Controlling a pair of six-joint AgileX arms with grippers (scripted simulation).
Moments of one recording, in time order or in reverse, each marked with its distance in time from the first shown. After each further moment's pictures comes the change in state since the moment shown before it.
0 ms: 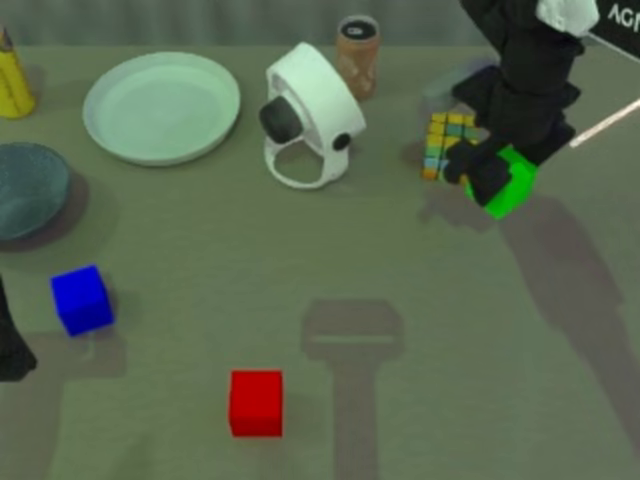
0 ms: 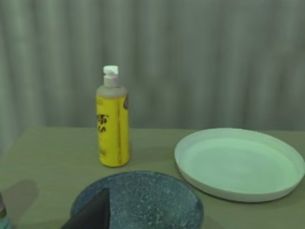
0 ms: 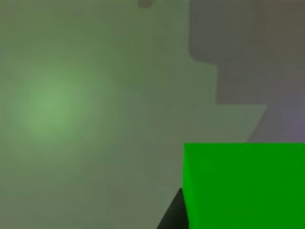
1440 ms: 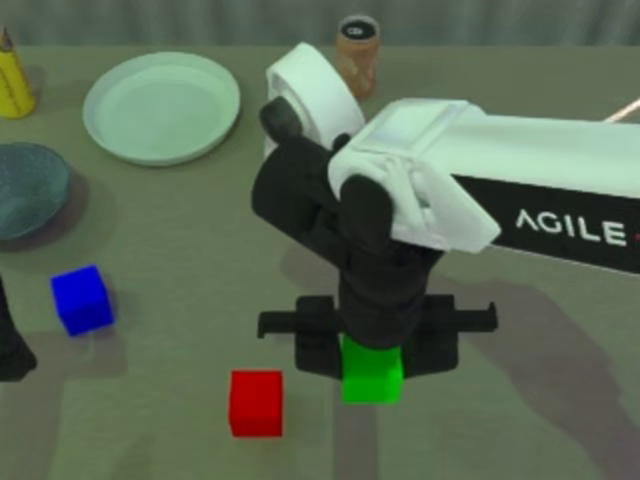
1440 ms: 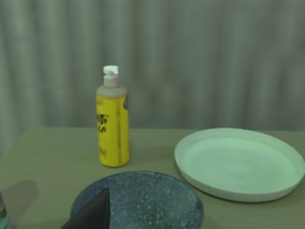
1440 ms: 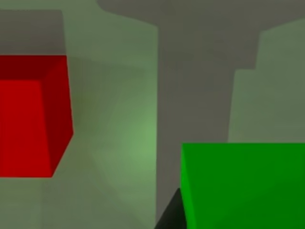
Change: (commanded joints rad) left arm 0.000 0.000 0.000 0.000 0.000 0.000; right arm 0.556 -0.399 -0.591 0.192 0.003 1.217
